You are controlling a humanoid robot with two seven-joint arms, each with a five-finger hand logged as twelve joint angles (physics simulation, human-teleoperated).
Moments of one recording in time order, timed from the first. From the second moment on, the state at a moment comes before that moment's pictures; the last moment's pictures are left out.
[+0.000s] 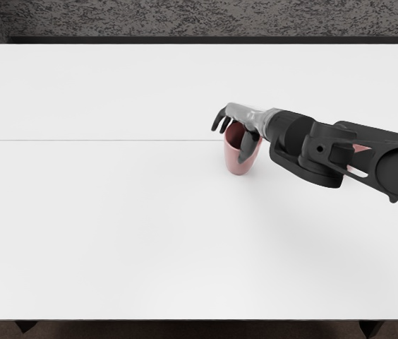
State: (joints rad) left arm 0.03 0.00 0.06 -0.19 -0.19 0.05 0.17; right arm 1.19 -0.39 0.18 1.40 -1.10 -0.04 -0.61
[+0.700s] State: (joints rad) left arm 0.03 0.00 0.06 -0.19 -0.19 0.05 0.17; right arm 1.28 -0.46 0.33 1.45 -1.01 0.13 -0.61
